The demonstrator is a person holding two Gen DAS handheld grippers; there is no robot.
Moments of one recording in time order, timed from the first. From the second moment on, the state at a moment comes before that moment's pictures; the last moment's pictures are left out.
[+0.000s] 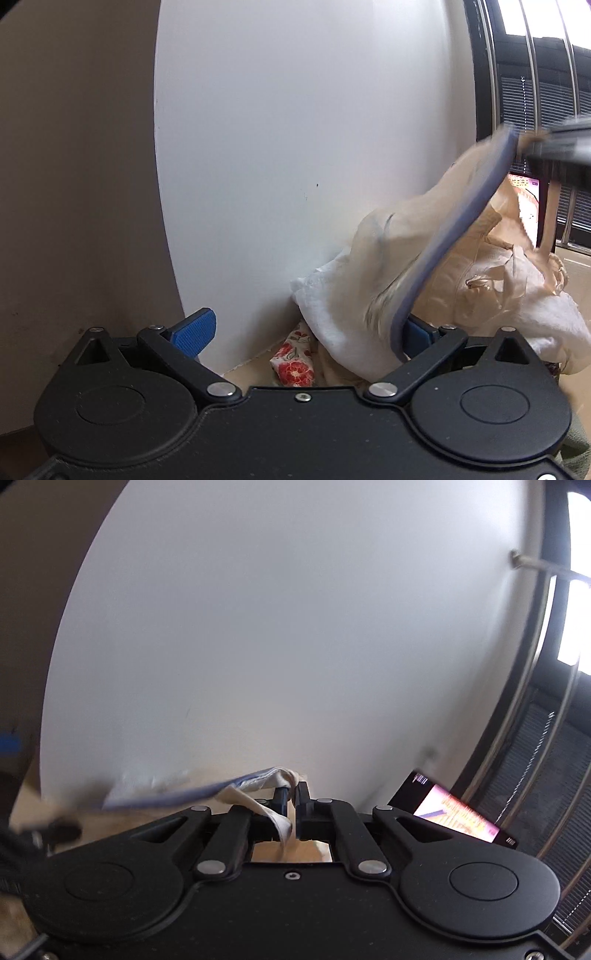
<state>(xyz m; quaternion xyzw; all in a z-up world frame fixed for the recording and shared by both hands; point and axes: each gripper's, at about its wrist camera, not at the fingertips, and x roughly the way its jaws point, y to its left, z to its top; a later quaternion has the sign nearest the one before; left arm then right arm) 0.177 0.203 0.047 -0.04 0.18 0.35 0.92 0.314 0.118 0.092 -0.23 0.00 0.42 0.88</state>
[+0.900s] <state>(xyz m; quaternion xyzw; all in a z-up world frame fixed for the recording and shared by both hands) 0.116 0.082 0.287 0.10 -0.09 0.19 0.97 0.160 -0.107 0.274 -0.12 -0.21 0.16 0.96</state>
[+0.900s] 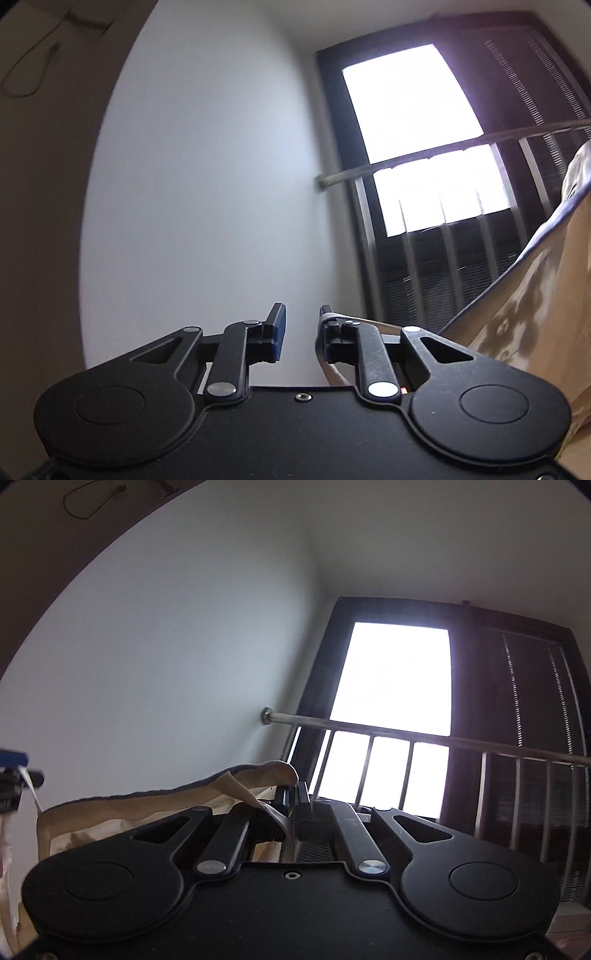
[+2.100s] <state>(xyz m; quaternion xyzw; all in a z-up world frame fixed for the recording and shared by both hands) 0.493 0.043 0.008 0.00 0.44 -0.02 0.90 0.463 -0.304 0.019 0.16 0.39 0.09 0.90</state>
